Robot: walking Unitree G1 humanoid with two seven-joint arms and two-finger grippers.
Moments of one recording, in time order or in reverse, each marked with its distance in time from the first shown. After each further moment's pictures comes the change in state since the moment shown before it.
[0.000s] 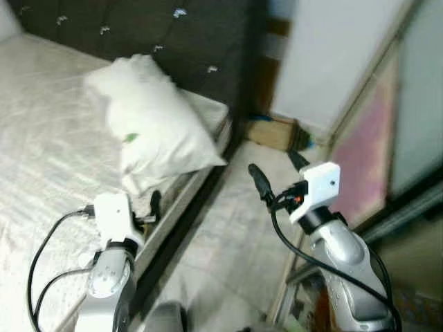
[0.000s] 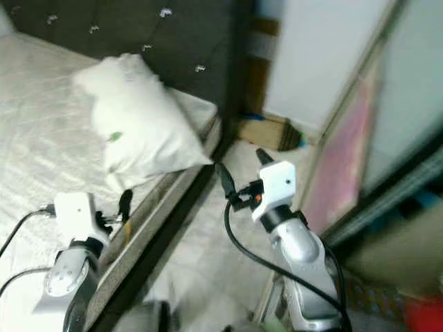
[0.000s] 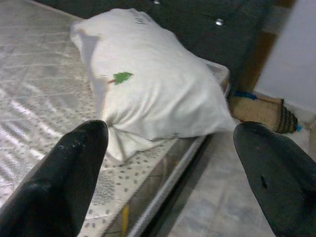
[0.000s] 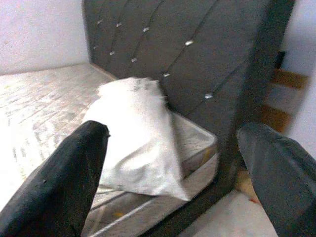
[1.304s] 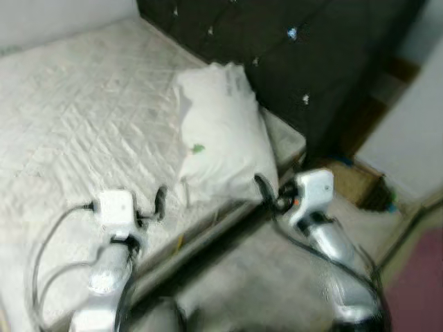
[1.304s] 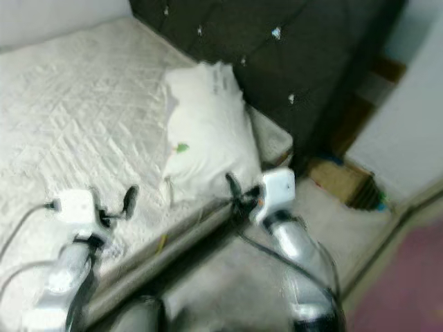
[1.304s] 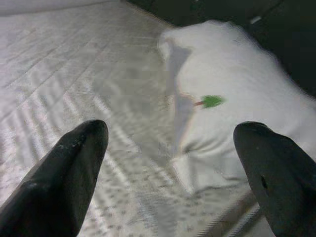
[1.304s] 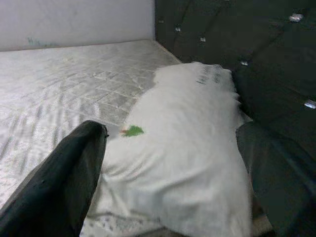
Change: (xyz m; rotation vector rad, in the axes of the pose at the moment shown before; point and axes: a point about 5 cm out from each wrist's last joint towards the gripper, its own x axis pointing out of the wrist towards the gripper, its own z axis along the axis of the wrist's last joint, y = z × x) left arm 0.001 0.004 -0.005 0.010 -0.002 -0.002; right arm 0.009 -0.008 -0.037 0.015 0.093 -0.029
